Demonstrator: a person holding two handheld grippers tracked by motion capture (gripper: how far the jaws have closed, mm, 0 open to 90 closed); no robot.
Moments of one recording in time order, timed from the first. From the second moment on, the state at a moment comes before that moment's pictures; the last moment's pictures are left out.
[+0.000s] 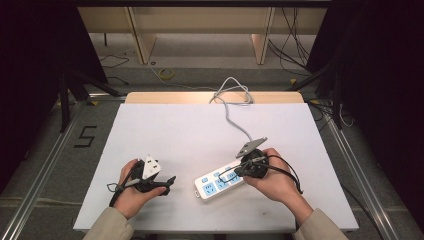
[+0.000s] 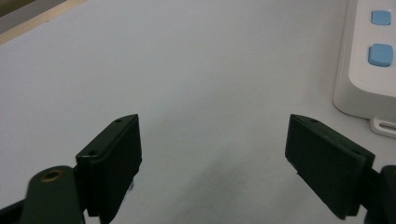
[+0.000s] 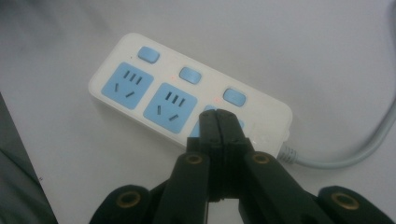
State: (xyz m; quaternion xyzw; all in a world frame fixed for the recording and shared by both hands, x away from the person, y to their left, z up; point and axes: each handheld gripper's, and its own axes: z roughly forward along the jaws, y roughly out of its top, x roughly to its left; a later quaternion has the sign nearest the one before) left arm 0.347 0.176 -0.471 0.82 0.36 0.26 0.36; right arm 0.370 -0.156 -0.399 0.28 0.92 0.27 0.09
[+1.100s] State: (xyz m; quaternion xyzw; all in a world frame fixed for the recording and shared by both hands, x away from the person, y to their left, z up) left arm 0.347 0.174 -0.471 0.82 0.36 0.26 0.36; right arm 0.376 -0.124 -0.399 0.26 0.93 0.24 0.08
